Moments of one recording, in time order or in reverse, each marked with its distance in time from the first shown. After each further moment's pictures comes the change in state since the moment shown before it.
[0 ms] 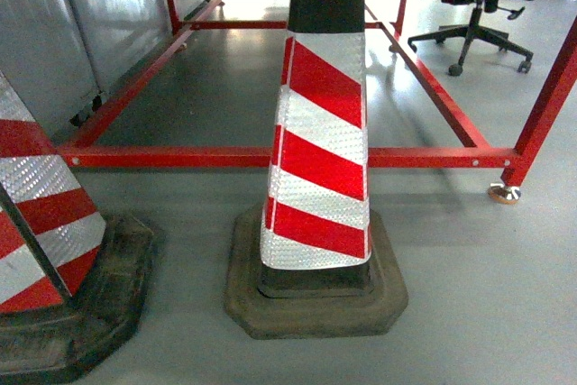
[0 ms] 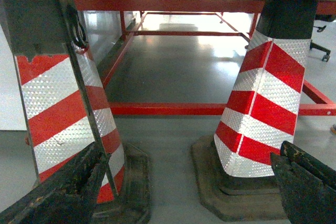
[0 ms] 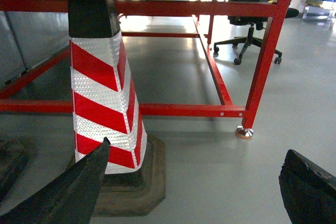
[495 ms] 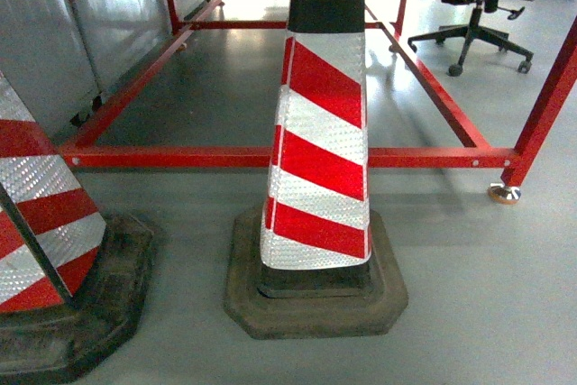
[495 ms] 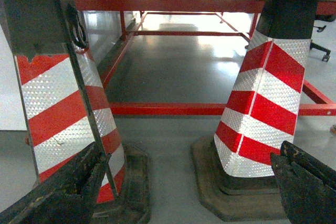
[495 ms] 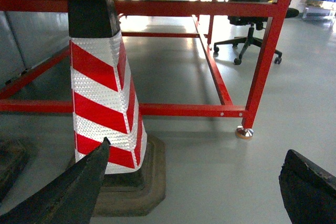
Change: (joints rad) left arm 0.000 0.000 0.000 0.000 0.000 0.000; right arm 0.000 0.000 0.000 0.000 0.000 0.000
